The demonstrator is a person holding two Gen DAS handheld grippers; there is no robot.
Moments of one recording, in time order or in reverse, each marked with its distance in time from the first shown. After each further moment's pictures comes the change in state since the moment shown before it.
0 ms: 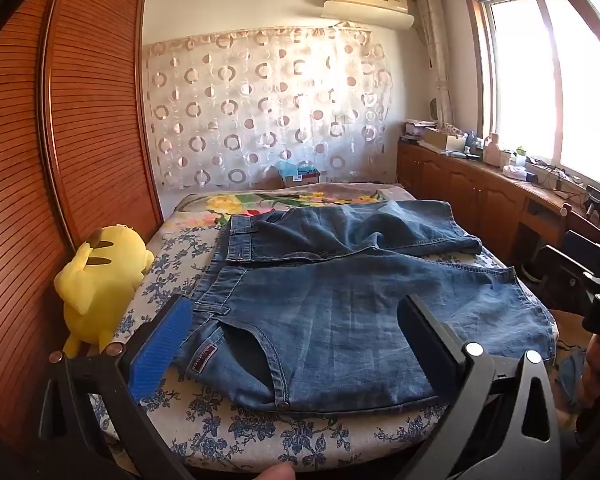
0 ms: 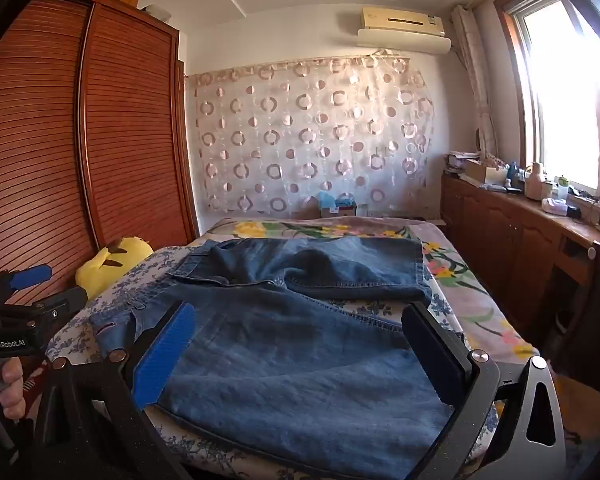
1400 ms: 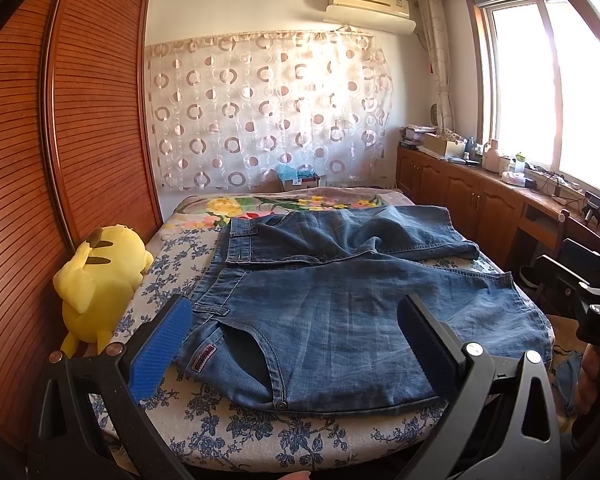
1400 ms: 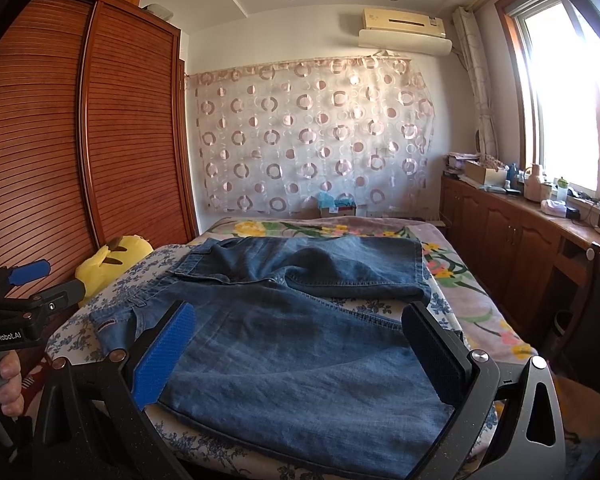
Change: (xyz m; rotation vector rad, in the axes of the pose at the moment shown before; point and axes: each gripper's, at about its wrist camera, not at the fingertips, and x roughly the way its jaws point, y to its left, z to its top) left arm -0.004 0.000 0.005 -0.011 -0.004 -0.007; right arm -0.002 0.001 -0.001 -0.002 0.001 -0.001
